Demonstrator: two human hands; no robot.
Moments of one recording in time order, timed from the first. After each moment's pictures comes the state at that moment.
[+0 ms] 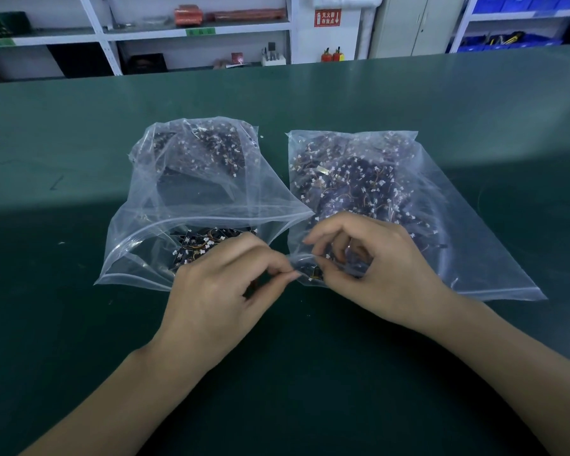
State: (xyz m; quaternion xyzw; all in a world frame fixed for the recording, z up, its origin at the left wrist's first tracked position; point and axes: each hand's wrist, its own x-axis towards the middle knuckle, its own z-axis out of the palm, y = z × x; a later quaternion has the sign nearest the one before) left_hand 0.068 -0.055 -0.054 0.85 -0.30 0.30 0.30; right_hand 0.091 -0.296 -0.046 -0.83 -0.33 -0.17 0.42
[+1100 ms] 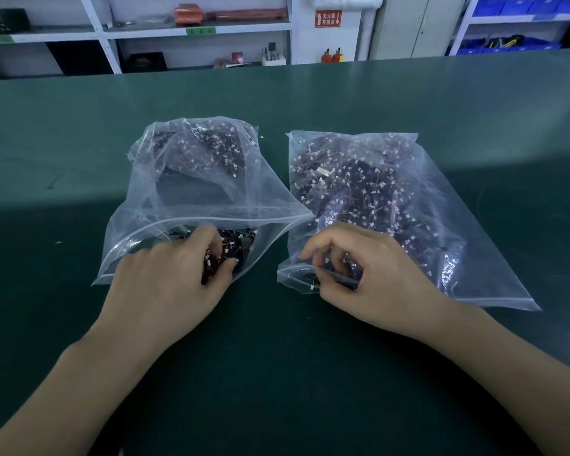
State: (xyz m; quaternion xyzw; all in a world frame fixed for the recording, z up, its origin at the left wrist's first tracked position) left_hand 0.078 -0.014 -0.040 0.97 -0.11 0.20 0.09; right_hand 0.086 -0.294 -0.046 -0.86 -0.32 -0.14 0.38
